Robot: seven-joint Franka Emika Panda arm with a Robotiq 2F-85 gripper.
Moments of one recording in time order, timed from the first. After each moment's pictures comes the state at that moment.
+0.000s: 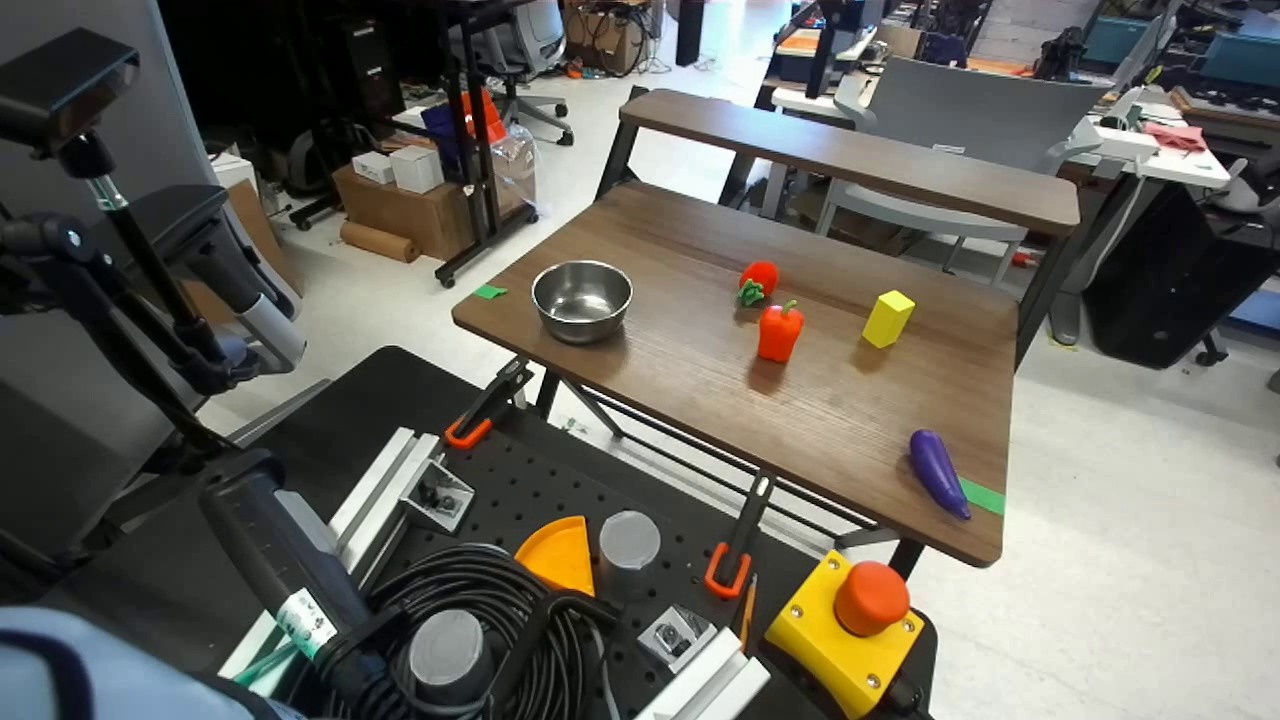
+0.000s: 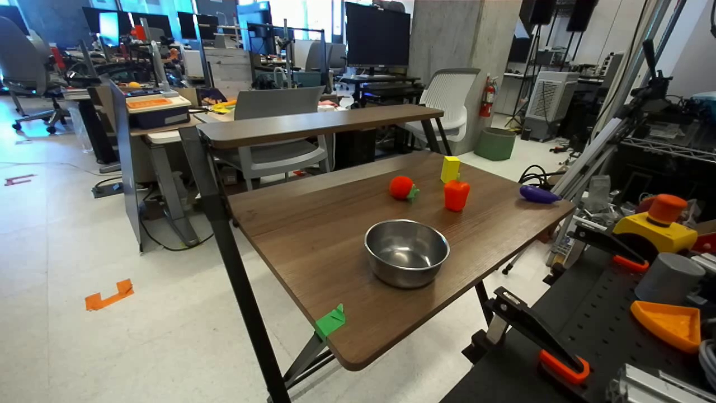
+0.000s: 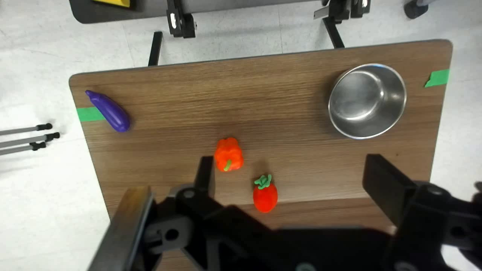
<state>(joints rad) -0.02 -0.30 -0.01 -2.42 -0.02 2.15 0.03</state>
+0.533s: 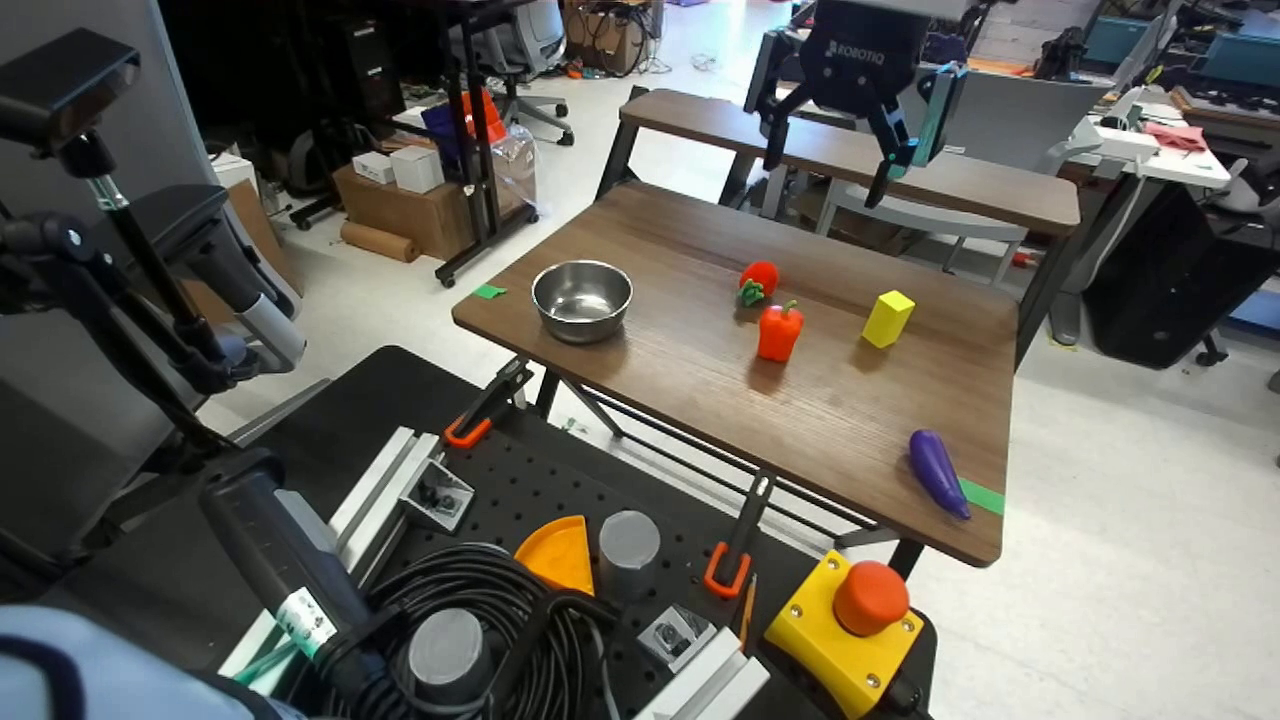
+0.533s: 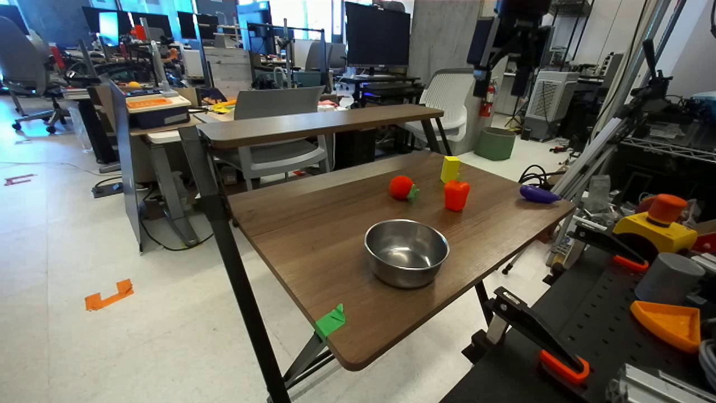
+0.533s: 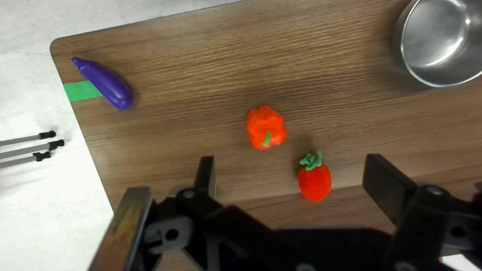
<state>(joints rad) -0.06 0.09 -0.05 -2.24 -0.02 2.34 0.03</state>
